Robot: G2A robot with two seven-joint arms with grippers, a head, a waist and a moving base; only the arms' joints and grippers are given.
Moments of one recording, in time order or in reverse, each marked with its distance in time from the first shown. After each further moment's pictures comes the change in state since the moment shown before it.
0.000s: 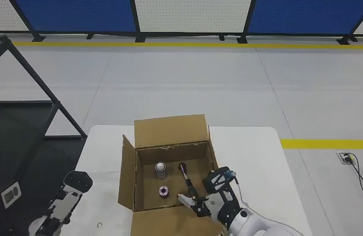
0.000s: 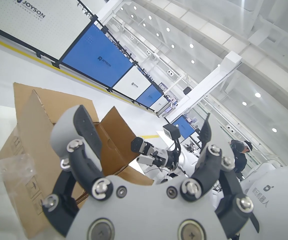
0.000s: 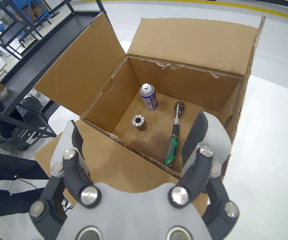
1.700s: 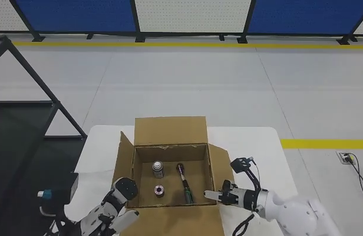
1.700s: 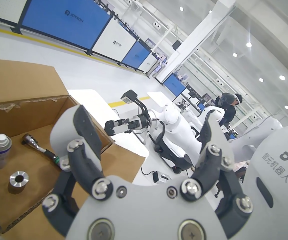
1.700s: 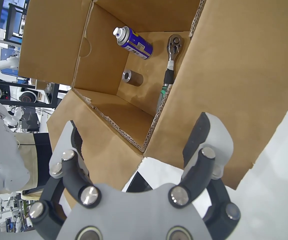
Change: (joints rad) left arm -0.139 0.034 0.218 -0.001 0.143 0.000 -0.164; right arm 0.048 0.013 0.261 0.354 0.597 -0.209 0.324
